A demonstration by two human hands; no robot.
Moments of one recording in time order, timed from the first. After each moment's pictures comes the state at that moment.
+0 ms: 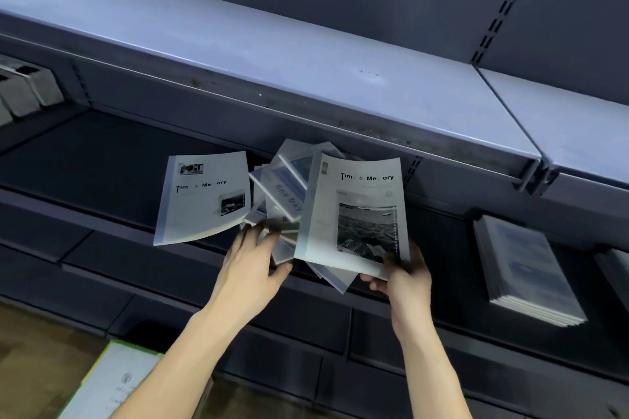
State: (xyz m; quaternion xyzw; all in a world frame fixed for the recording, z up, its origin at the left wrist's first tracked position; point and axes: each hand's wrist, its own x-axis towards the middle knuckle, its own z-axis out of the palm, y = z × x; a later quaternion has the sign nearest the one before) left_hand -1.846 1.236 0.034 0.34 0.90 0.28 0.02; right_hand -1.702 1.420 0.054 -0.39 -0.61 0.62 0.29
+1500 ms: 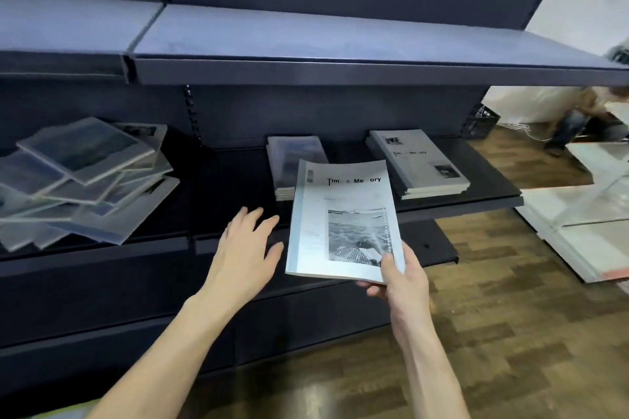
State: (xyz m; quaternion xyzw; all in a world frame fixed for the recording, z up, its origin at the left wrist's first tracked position) left_hand -1.539 1.410 0.056 0.54 0.80 0.24 0.06; right_hand -1.312 1.496 0.040 -0.48 -0.50 0.59 0.42
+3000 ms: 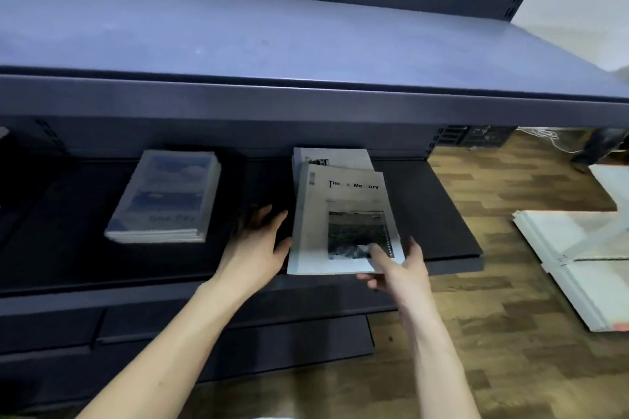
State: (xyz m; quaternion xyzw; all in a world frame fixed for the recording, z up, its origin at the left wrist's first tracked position) left_hand -1.386 1.722 0.037 0.49 0.84 0.18 0.15; right_hand -1.168 1.826 0.026 -0.51 -0.53 0.60 0.31
